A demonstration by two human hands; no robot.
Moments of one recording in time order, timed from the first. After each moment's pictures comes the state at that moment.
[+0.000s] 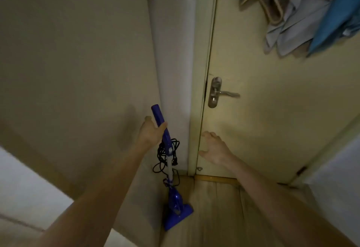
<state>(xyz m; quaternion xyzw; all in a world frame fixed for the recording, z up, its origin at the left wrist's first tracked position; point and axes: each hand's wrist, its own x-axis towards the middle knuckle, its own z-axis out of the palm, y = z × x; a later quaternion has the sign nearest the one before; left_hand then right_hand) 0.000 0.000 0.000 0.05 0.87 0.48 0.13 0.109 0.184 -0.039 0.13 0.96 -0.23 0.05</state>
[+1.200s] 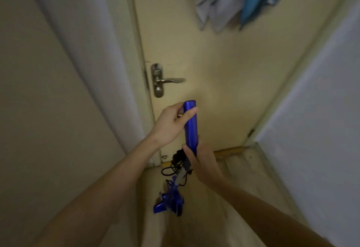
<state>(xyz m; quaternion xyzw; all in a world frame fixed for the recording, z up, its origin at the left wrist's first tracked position) 0.054 0.187 0.016 0.38 0.73 0.52 0.23 0.180 0.243 -0.071 0.25 0.84 -0.46 -0.17</state>
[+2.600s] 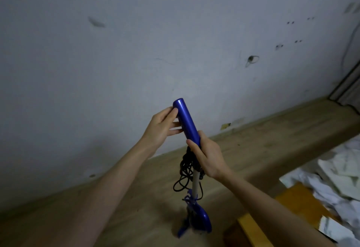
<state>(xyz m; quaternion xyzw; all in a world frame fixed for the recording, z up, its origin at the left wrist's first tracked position) 0.911 0.053 0.050 0.68 0.17 0.17 0.69 0.991 -0.094 -0.020 0.79 0.42 -0.09 -0.44</state>
